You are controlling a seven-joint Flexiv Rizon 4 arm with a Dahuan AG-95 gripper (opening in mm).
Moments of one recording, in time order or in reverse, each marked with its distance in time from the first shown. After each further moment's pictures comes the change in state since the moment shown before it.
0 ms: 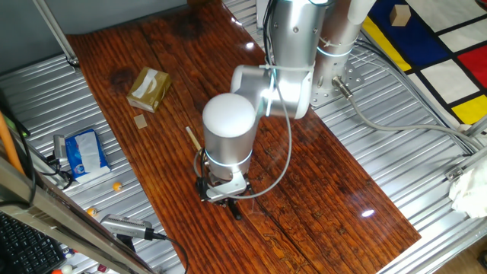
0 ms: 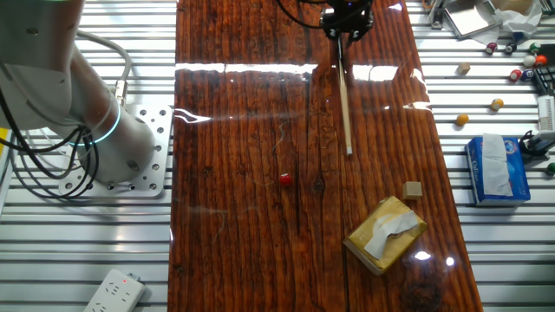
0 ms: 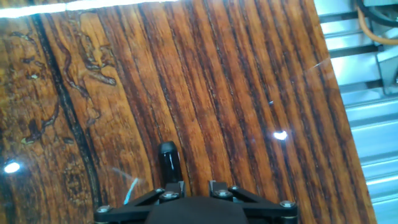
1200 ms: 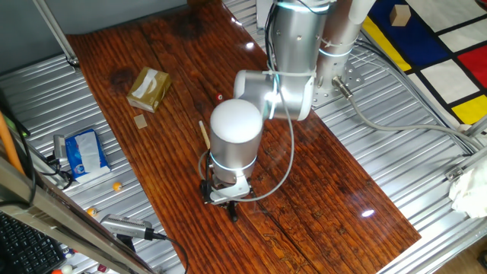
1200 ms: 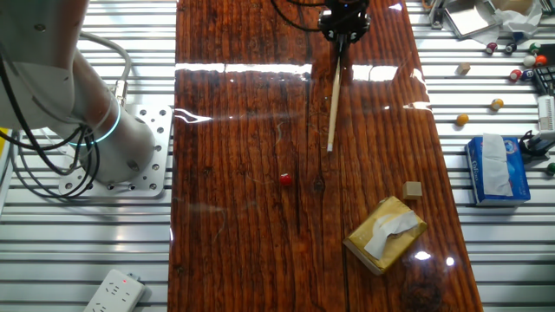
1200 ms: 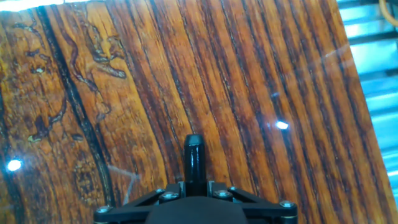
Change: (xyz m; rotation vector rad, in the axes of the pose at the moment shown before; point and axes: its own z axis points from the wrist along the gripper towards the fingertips) arm -0.001 0.000 0.004 0.031 0.030 0.058
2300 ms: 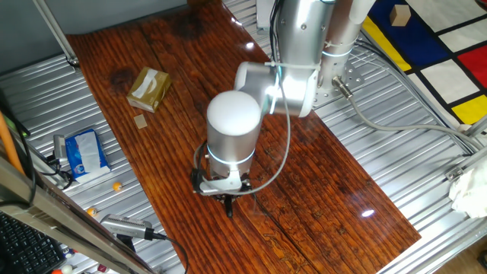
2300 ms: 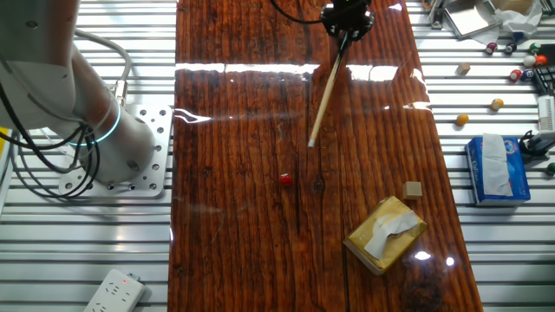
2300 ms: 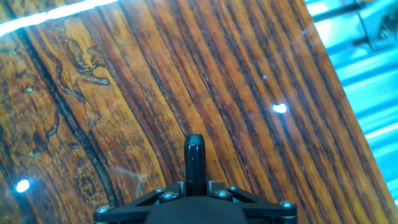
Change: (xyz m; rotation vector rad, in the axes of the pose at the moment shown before) arm 0.008 -0.004 -0.021 -0.006 -0.017 0.163
